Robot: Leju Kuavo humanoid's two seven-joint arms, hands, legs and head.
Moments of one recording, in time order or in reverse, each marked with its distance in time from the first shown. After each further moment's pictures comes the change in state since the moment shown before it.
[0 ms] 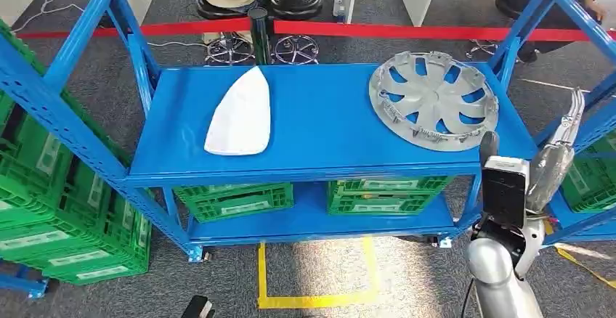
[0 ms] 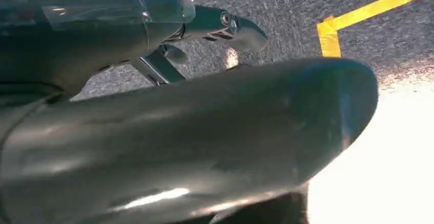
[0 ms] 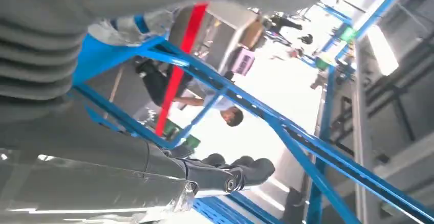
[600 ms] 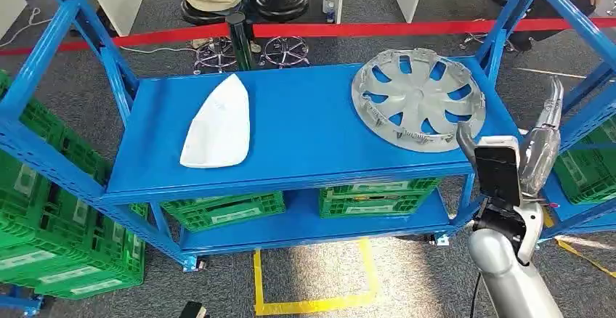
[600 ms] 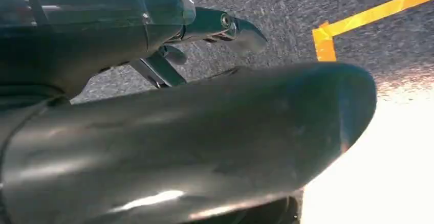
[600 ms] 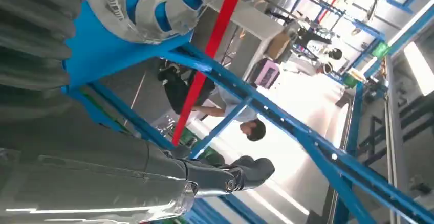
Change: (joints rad) left arm 0.013 0.013 -0.006 0.000 0.026 0.032 -0.017; right arm -0.032 -0.149 0.080 0.024 -0.019 0.000 0.159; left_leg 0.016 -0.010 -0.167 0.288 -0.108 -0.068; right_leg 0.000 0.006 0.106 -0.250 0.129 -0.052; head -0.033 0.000
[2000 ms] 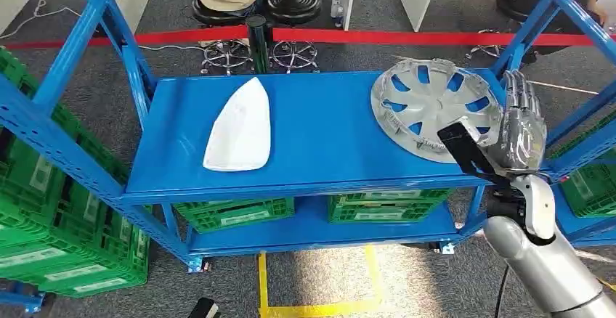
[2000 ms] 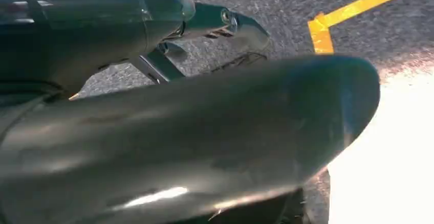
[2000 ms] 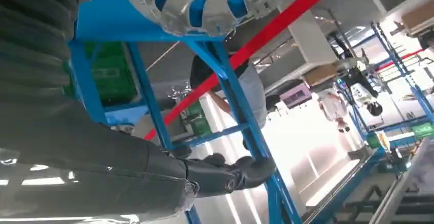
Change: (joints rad) left arm -0.010 -0.033 -0.008 -0.001 -0.037 -0.032 0.034; right arm -0.154 -0.279 0.223 0.141 0.146 0.215 0.318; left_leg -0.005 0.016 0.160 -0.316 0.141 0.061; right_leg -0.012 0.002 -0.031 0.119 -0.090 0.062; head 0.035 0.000
